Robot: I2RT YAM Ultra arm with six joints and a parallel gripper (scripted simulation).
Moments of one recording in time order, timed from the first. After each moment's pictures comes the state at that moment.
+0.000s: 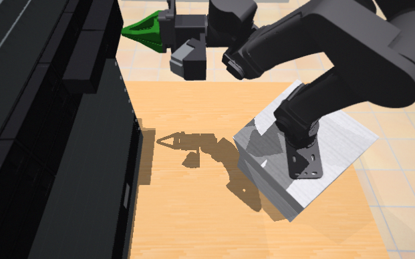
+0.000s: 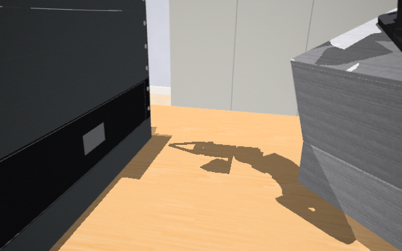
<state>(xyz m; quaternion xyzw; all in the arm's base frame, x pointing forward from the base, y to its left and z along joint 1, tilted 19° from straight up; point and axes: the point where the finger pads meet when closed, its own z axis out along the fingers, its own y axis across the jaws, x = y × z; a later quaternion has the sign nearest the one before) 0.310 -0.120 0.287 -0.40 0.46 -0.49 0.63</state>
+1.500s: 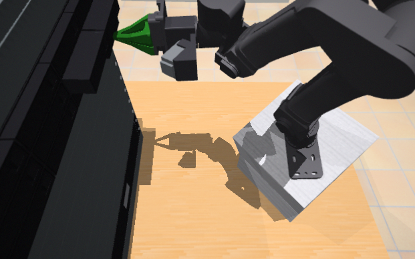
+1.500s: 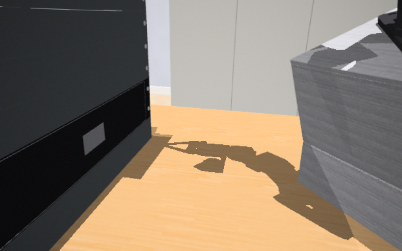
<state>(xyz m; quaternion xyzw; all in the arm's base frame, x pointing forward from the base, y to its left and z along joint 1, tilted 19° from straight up) 0.327 -0.115 0.286 -0.41 0.47 -0.47 0.63</state>
